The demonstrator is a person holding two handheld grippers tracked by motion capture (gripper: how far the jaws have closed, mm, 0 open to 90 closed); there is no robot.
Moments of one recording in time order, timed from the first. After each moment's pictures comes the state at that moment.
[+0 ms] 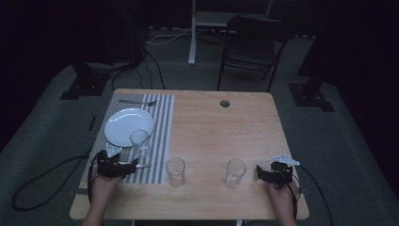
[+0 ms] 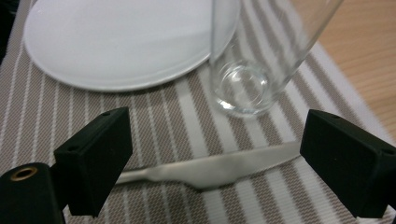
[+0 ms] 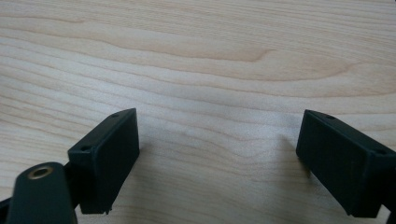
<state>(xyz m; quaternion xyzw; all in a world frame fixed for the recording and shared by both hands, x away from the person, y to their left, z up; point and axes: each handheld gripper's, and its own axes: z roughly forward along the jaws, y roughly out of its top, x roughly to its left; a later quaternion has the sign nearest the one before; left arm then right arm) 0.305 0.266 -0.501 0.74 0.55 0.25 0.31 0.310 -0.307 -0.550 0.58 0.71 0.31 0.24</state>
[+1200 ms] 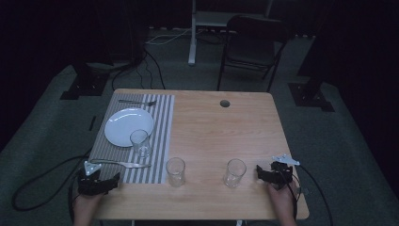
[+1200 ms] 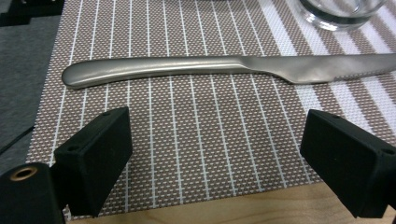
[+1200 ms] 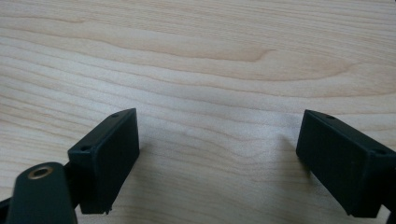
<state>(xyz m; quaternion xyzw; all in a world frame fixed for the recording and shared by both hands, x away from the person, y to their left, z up) 0.264 0.322 -0.538 0.70 0.60 0.24 0.30 0.310 -0.307 -0.550 0.58 0.71 0.31 0.24</state>
